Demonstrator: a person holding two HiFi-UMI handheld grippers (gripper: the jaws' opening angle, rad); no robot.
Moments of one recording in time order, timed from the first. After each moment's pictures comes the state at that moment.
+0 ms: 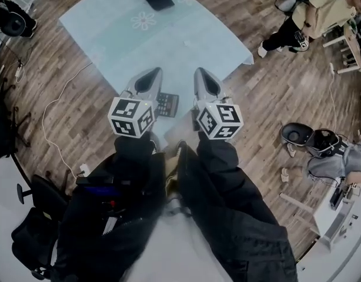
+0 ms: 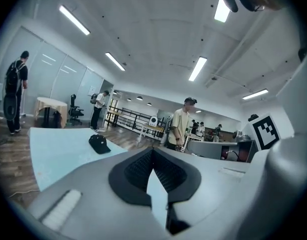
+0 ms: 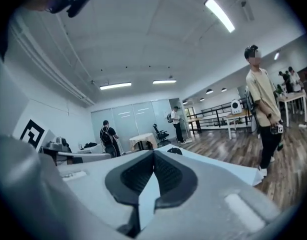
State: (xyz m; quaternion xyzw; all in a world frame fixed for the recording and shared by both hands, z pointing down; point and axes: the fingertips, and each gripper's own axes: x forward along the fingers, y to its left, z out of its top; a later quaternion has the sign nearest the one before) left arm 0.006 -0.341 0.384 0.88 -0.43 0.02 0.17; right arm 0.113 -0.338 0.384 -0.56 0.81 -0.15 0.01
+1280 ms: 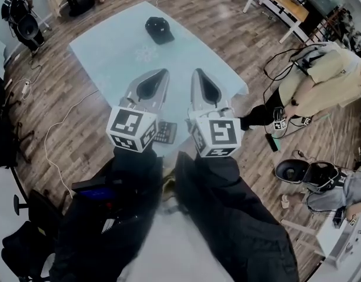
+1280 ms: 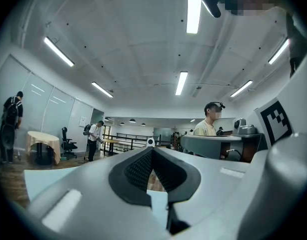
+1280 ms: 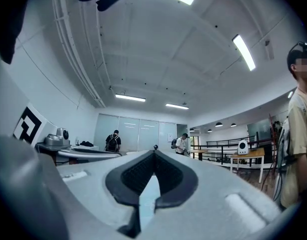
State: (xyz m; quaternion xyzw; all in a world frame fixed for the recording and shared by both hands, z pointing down) left arm 0.007 -0.331 0.239 0.90 -0.43 -0.06 0.01; right arm 0.072 -0.324 0.225 -0.56 0.83 0.06 0.03
